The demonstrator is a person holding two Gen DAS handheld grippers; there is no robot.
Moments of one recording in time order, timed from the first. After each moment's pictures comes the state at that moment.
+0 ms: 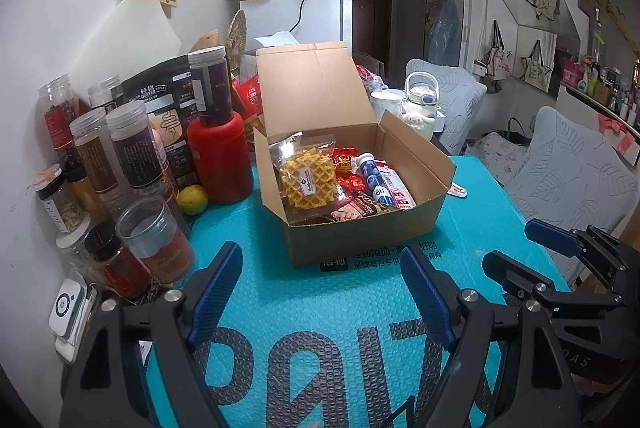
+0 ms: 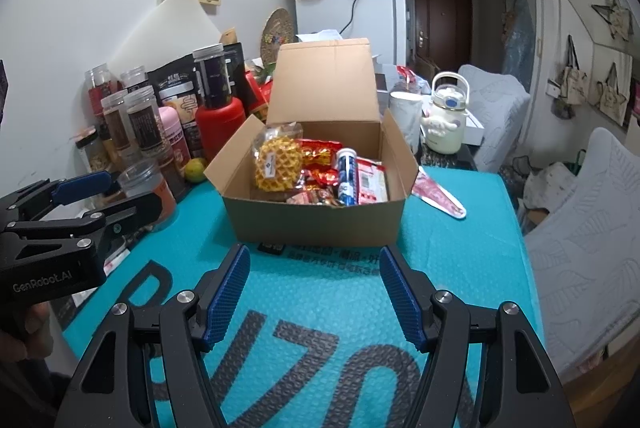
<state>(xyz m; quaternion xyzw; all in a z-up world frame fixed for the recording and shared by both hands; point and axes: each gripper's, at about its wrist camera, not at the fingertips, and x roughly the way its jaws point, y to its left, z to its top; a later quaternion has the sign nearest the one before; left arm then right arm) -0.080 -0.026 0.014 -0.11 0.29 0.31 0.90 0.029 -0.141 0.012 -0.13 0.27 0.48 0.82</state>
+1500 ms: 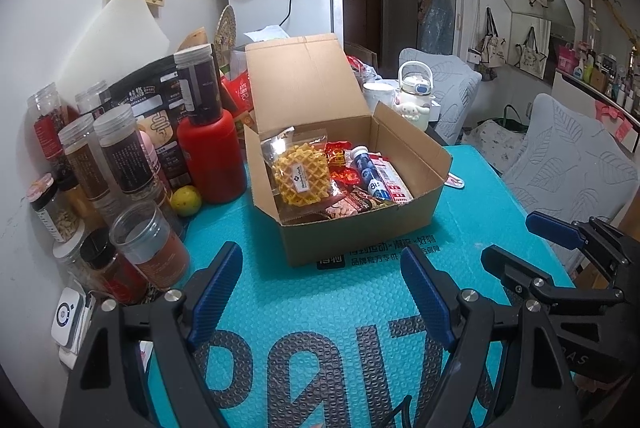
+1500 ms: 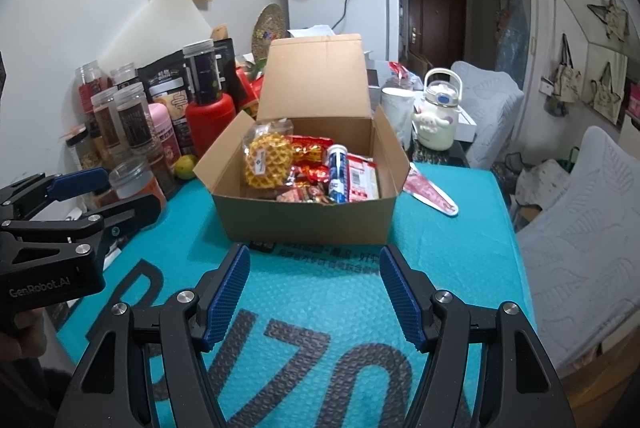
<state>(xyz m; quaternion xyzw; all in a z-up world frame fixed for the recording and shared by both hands) -0.069 -0.020 0.011 -0.10 0.31 0.30 0.90 0.035 -0.138 0.009 -0.14 0.29 0.46 0.83</state>
